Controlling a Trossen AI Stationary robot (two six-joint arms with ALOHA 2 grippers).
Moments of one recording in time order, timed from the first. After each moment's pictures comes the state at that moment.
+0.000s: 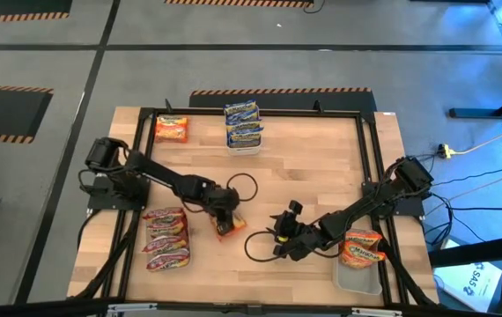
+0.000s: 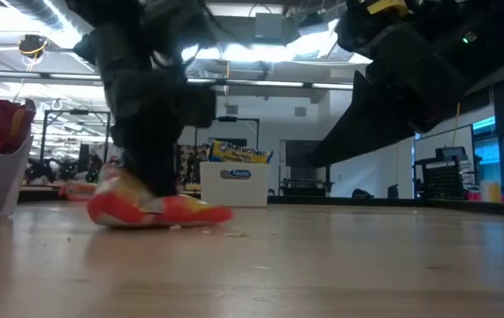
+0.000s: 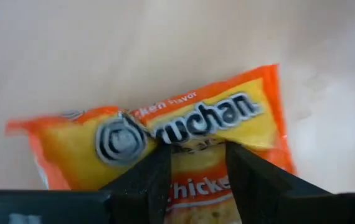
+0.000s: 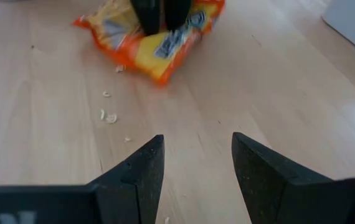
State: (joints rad) left arm -0.16 1.71 0.89 -0.27 0.04 -0.61; right arm 0.53 1.82 0.93 0.00 0.69 0.59
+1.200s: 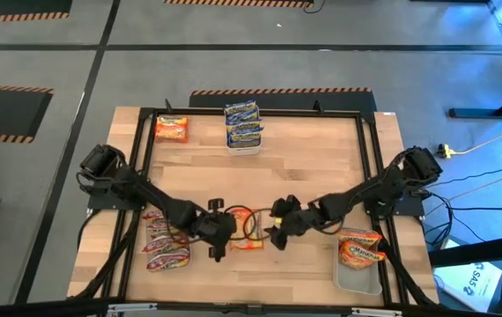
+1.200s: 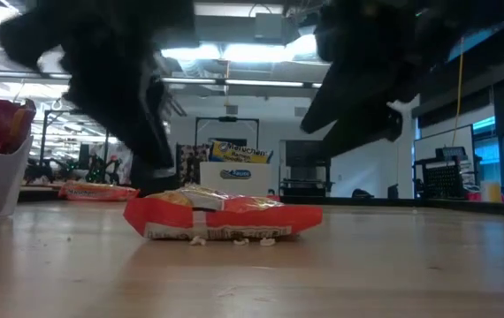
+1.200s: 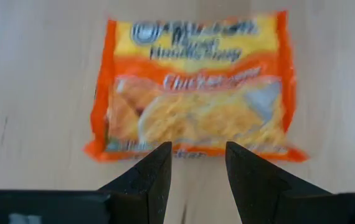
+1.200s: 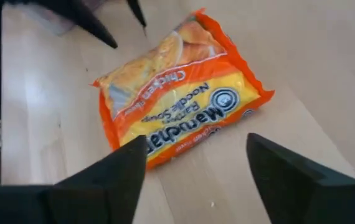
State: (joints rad) left arm -0.46 1.71 1.03 -0.39 -0.35 -0.47; right arm 0.39 1.69 0.93 -0.06 0.29 0.78
